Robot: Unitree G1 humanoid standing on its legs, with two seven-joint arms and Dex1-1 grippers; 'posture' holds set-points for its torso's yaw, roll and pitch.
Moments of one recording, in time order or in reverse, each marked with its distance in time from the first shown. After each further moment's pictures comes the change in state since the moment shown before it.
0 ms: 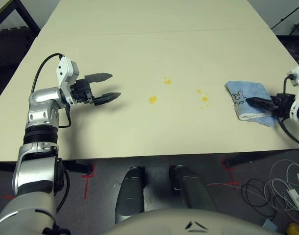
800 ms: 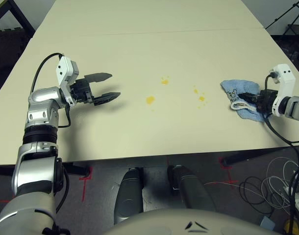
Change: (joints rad) left arm -0.006 0.006 -0.001 0.001 0.006 0.004 0.003; right arm -0.033 0.073 0.022 -0.007 -0.038 -0.065 -0.032
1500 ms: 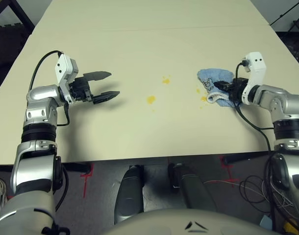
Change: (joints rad) left arm -0.014 0.014 0.000 0.006 0.012 -0.003 -0.004; right arm -0.103 0.251 0.043 -0.129 0.010 0.099 -0.211
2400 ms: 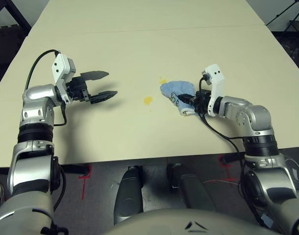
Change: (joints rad) left arm 0.002 0.015 -0.001 -0.004 0.000 0.001 -0.003; right arm 0.146 0.157 0.098 -0.375 0.054 0.199 0.007
